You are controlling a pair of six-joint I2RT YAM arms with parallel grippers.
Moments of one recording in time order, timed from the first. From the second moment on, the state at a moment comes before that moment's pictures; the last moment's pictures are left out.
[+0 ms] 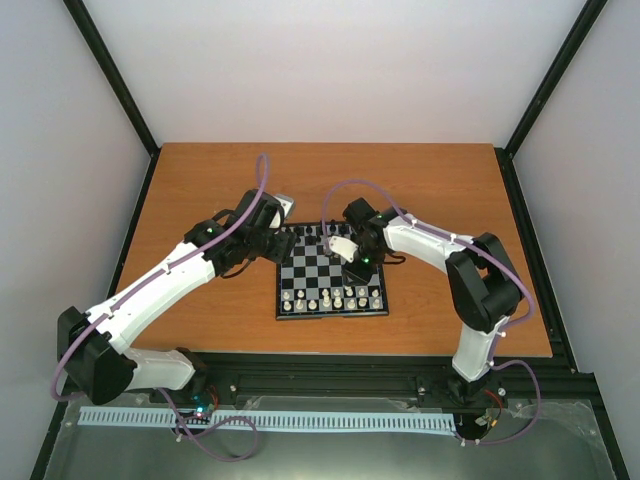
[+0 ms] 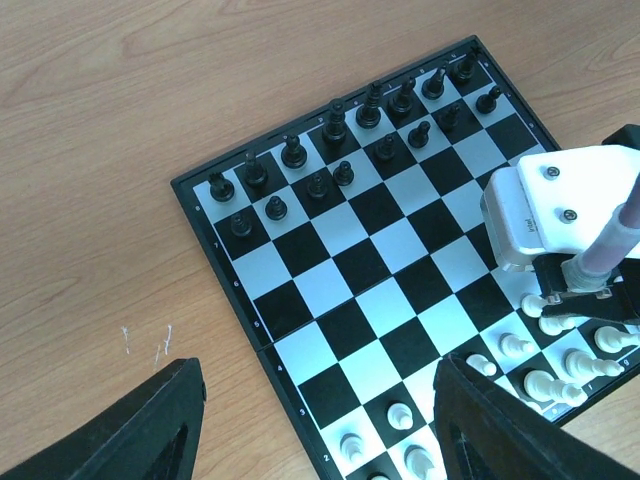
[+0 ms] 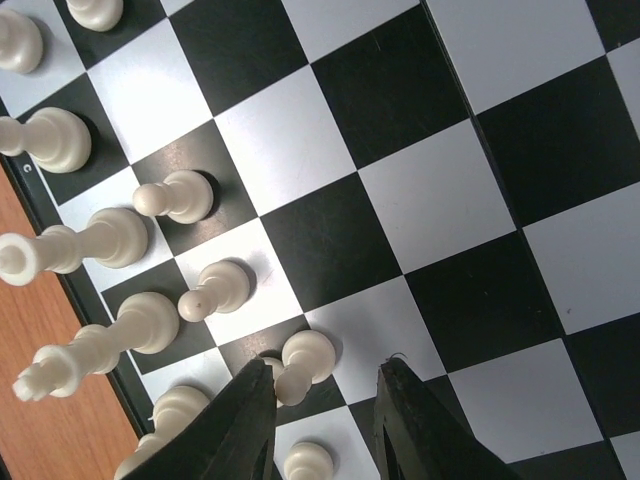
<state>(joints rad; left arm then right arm) -0.67 1.28 1.15 -0.75 -0.13 -0.21 0.62 1.81 1.25 -0.84 -0.33 -0.54</state>
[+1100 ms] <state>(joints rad) -0.67 1.28 1.15 -0.75 -0.11 -0.21 0.63 1.84 1.29 -0.83 -0.28 -0.53</state>
